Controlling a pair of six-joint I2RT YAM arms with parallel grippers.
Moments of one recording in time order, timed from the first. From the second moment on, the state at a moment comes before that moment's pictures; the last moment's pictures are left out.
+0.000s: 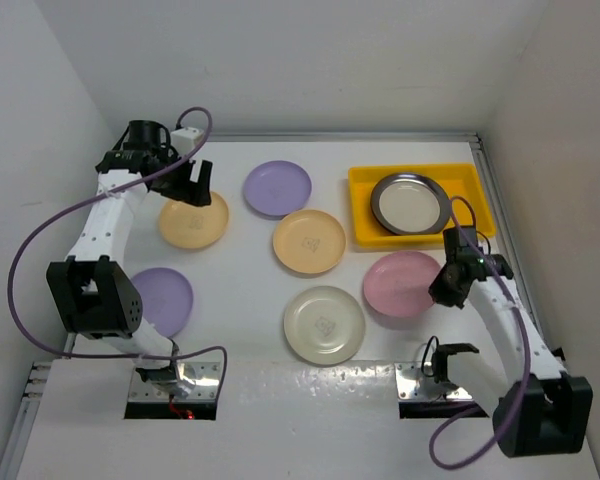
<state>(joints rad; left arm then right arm) 0.05 1.55 1.49 -0.86 0.34 0.31 0.00 1.00 0.59 -0.89 0.20 0.67</state>
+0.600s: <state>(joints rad) 0.05 1.77 1.67 -0.84 0.33 0.32 -0.11 1.48 1.30 -0.75 0.01 0.41</state>
